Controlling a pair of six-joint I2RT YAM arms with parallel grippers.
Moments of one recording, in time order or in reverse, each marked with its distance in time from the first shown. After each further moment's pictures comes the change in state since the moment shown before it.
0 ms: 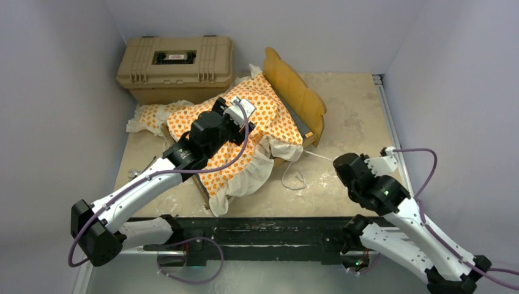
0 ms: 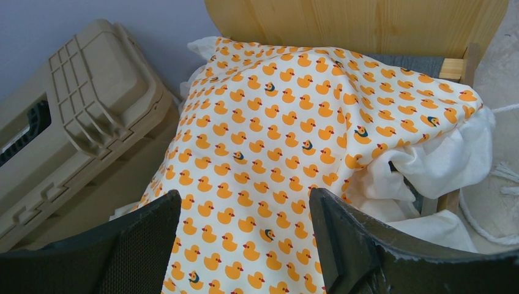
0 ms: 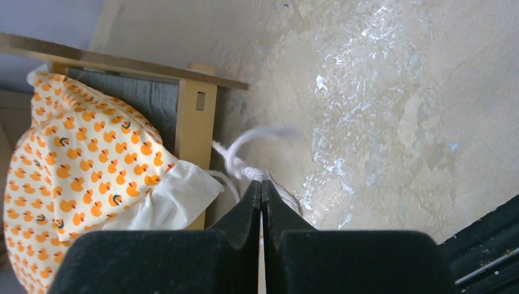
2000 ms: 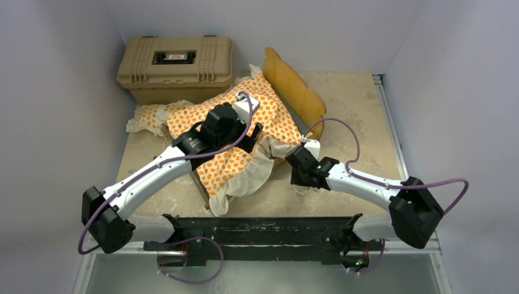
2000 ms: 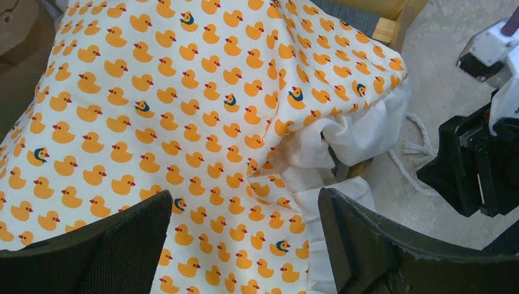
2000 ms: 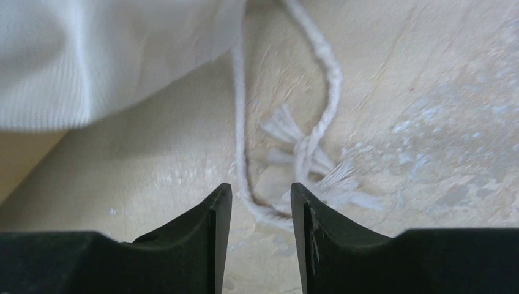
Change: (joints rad) left arm 0.000 0.126 0.132 -0.264 0.127 -0.314; right arm 0.108 0.611 -0.085 0.491 -0.376 -0.644
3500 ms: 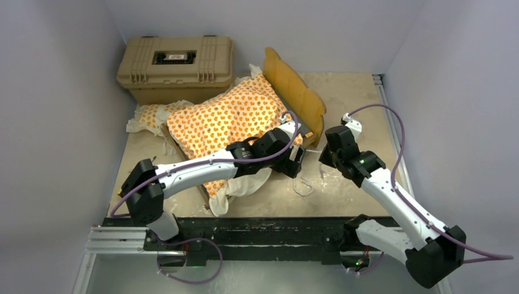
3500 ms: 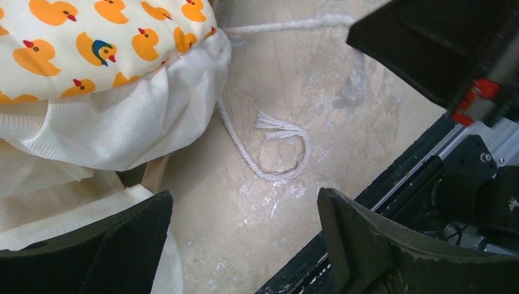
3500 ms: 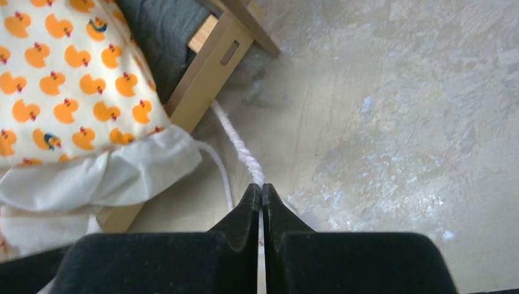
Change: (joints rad) left arm -0.317 0.329 0.129 0.023 0.014 -0.447; right arm -0.334 -0.320 0.113 -0.117 -0.009 -0.099
